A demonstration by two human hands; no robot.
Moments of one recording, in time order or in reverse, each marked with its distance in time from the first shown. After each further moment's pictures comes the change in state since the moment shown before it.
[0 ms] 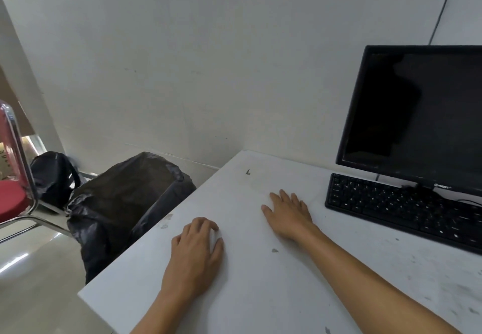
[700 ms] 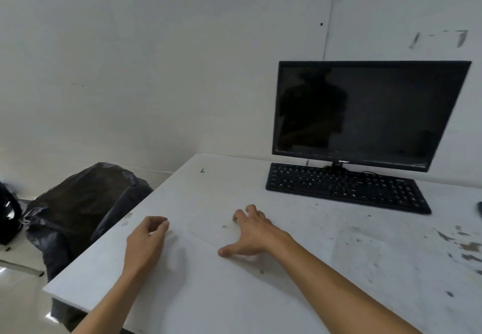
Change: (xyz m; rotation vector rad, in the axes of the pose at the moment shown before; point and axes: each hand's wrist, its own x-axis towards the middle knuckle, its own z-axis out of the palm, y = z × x) left_hand -0.027 0.021 -0.029 -0.543 0.098 -0.279; right_hand -0.142 0.018 -0.017 0.019 -0.118 -0.038
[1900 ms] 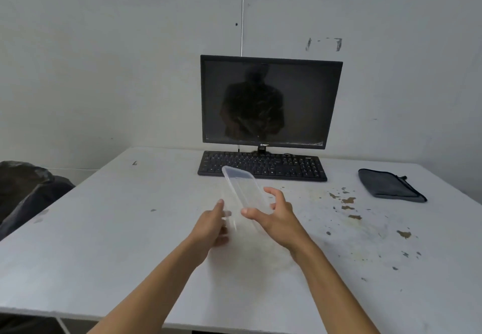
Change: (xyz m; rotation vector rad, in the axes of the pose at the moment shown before) left_hand -0.143 0.136 0.160 -0.307 -0.712 -0.280; right_hand -0.188 0.117 -0.019 0.907 0.464 0.281
